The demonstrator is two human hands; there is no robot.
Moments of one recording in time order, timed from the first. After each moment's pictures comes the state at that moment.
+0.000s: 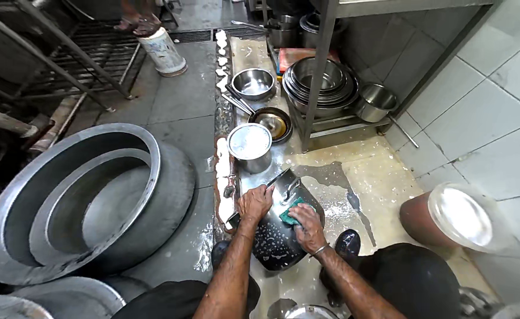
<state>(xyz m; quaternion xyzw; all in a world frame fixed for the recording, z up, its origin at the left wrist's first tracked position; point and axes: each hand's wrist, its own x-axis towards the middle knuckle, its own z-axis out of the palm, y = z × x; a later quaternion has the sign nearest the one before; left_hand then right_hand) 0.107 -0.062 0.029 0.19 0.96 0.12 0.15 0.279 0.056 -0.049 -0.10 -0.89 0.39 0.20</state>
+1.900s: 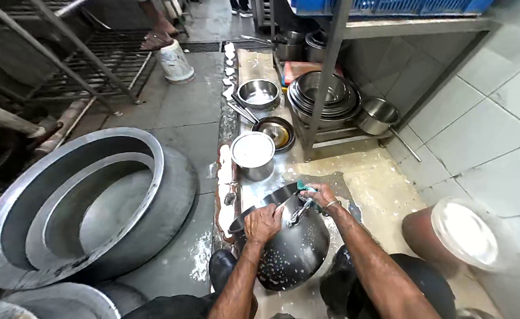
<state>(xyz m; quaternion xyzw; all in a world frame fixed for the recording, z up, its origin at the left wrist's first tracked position) 0.141 -0.067 0.033 0.25 0.95 0.11 0.17 0.189 0.171 -0.002 -0.22 -0.80 0.55 -0.01</state>
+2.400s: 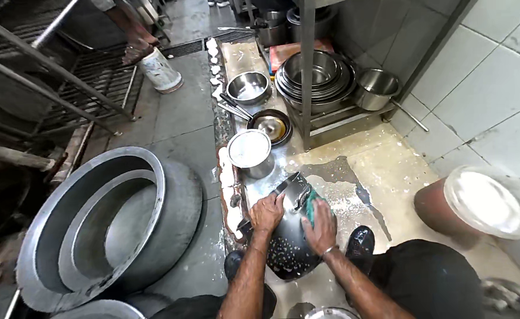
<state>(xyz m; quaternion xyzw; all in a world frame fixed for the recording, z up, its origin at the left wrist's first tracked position) 0.126 -0.031 0.043 0.19 0.96 0.05 0.17 0.273 0.065 -0.041 -0.31 -0.88 0.35 0.09</state>
